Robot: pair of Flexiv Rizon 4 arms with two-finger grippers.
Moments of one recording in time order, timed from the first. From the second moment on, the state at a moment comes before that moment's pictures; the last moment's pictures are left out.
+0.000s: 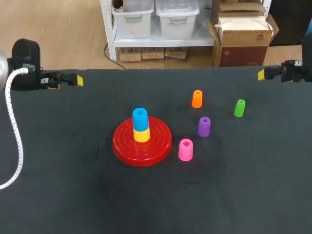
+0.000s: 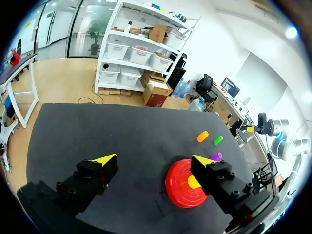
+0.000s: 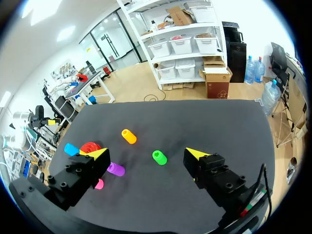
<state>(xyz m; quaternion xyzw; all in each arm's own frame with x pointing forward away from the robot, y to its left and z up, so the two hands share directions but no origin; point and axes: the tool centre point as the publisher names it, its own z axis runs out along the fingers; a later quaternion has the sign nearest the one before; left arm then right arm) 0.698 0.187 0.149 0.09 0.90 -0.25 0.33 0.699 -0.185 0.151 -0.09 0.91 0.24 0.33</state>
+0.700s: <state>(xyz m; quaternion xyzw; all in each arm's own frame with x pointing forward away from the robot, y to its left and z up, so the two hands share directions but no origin) 0.656 0.163 0.173 0.31 0.84 -0.27 0.36 0.699 -0.185 0.151 -0.09 0.91 0.24 0.33</state>
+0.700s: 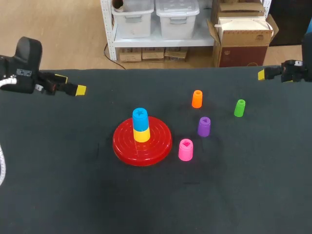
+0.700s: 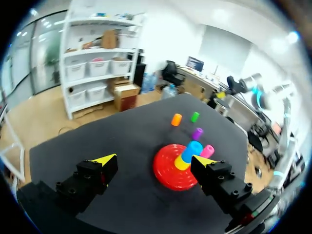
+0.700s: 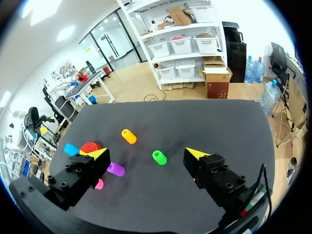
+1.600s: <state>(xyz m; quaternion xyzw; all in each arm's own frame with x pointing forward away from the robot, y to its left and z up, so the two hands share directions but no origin) 0.668 0.157 0.147 0.47 0.70 -0.34 0.42 0.699 -0.185 0.151 -0.09 0.91 0.24 0.33</state>
